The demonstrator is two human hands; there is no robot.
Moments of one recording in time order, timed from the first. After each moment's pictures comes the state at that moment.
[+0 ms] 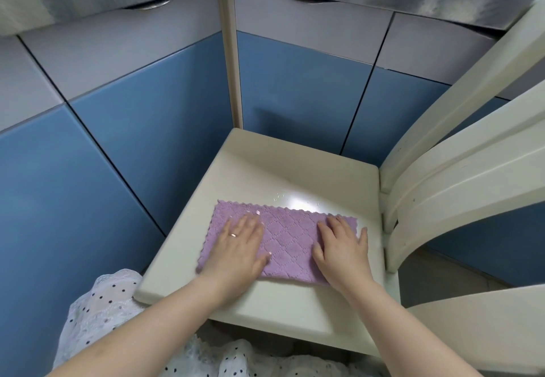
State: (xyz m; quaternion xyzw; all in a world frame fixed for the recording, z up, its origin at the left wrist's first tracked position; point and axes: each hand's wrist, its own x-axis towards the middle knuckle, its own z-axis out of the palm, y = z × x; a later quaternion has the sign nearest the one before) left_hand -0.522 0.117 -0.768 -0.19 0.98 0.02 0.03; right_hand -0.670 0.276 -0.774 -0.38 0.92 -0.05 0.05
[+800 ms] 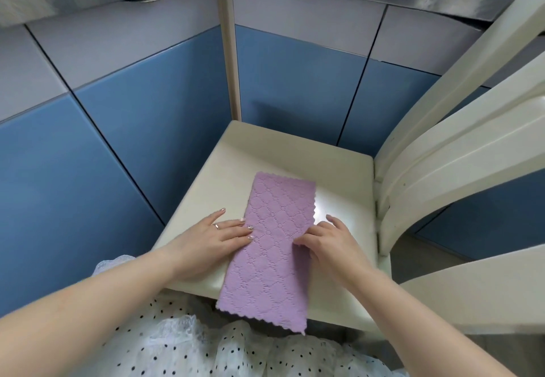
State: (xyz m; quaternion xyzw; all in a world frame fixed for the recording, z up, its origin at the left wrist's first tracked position) left_hand -0.475 0.057 -0.773 0.11 0.99 -0.12 -0.01; right_hand -0.658 0.293 -0.751 -0.59 0.81 -0.03 -0.01
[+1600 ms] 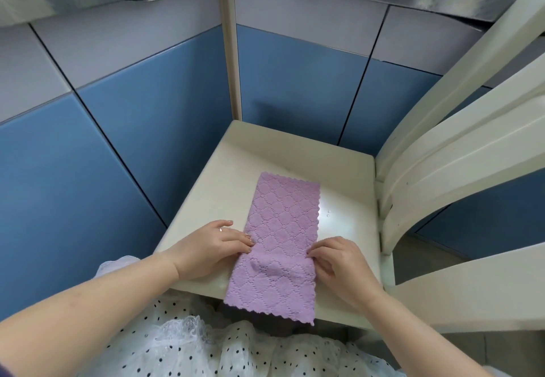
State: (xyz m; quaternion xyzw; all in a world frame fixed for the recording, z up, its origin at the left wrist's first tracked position) left_hand -0.474 0.058 -0.781 0.11 0.99 0.08 -0.09; right_hand -0.645 0.321 -0.780 -0.54 0.81 -0.24 0.02
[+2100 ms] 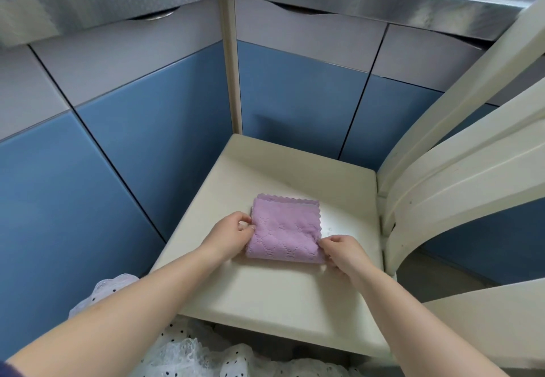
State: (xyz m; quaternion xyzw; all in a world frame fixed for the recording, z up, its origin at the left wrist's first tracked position) left_hand -0.541 0.077 -0.763 -0.36 0.78 0.51 -0.04; right_hand -0.683 0.273 -0.758 -0.11 0.85 -0.38 0.35
